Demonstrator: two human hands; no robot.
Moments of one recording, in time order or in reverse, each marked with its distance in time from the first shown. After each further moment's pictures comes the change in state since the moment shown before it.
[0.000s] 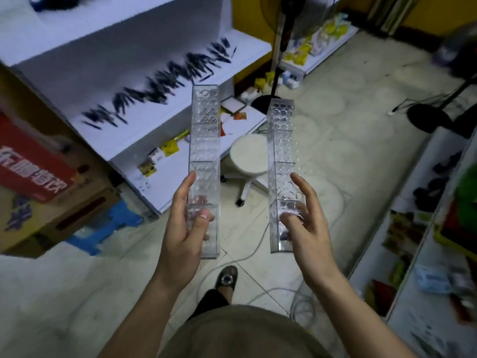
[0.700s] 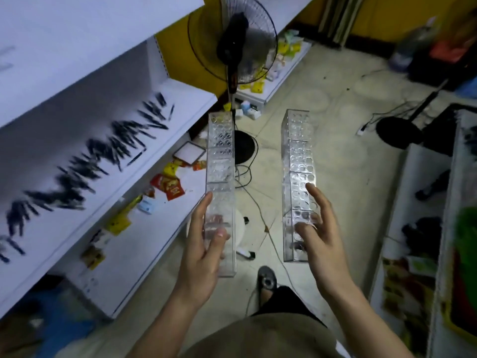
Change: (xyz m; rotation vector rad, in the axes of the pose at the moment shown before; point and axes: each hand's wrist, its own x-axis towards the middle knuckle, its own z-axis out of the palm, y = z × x) left_hand 0.416 0.006 0.235 0.013 -0.237 -0.019; right_hand 0.423 -0.015 -0.134 0.034 0.222 0.056
